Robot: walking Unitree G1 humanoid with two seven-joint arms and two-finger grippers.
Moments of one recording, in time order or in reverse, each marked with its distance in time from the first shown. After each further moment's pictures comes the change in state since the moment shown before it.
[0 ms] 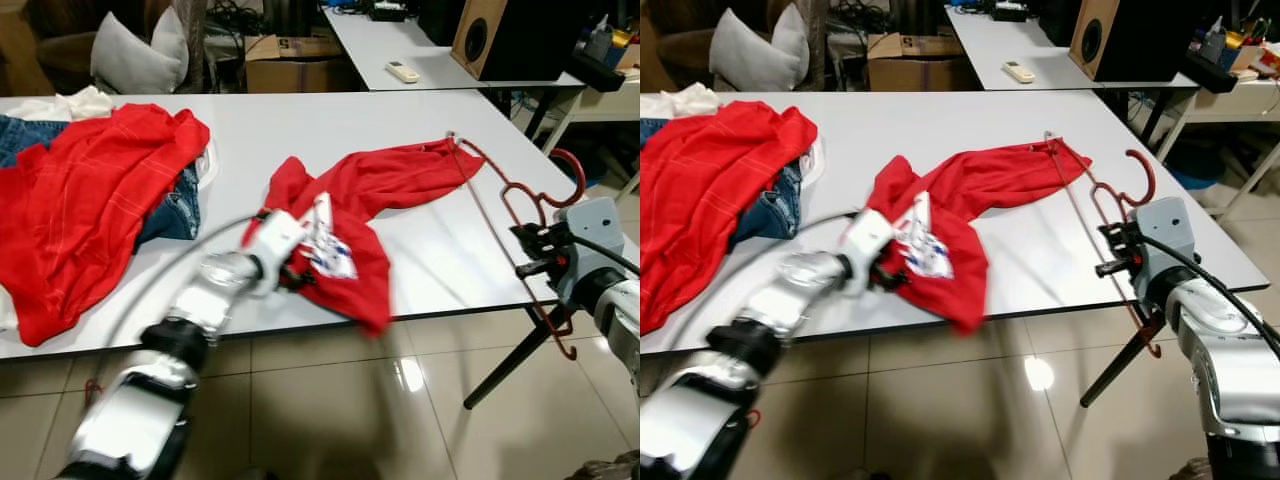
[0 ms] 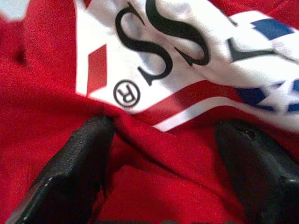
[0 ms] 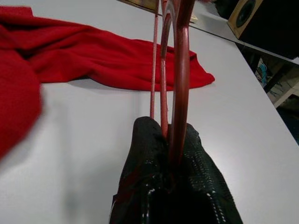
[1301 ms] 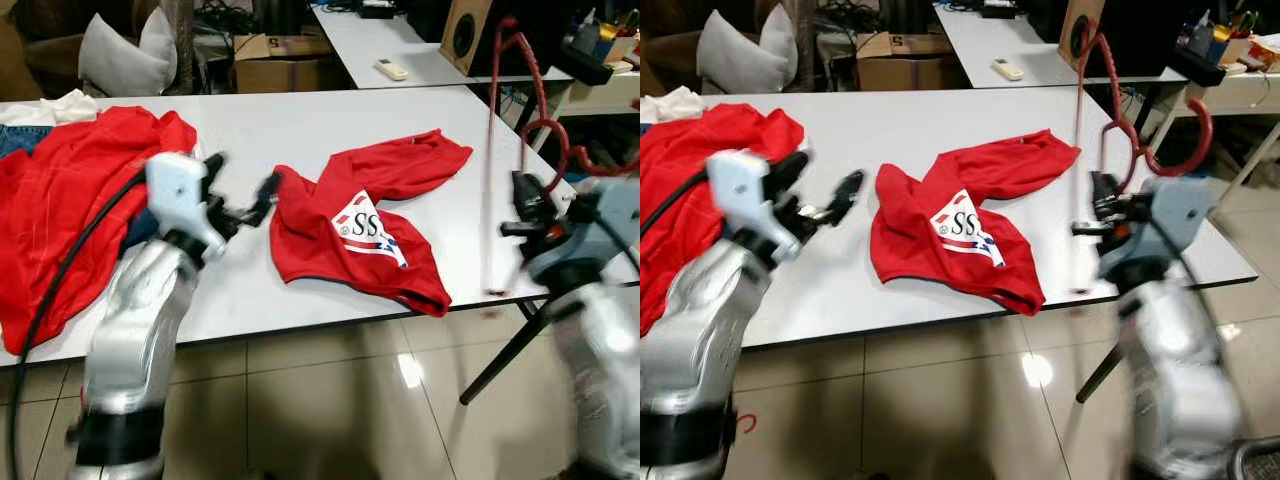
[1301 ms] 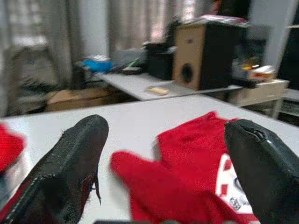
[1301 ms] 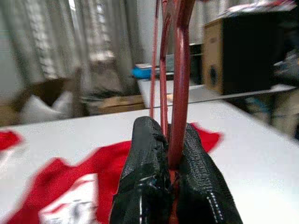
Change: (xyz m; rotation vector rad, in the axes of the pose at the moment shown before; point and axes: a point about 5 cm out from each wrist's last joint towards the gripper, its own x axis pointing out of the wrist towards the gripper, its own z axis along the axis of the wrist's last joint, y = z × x) left arm -0.122 0.010 0.049 -0.282 -0.582 0.466; right arm -0.016 0.058 0.044 0.431 -0.422 -0.115
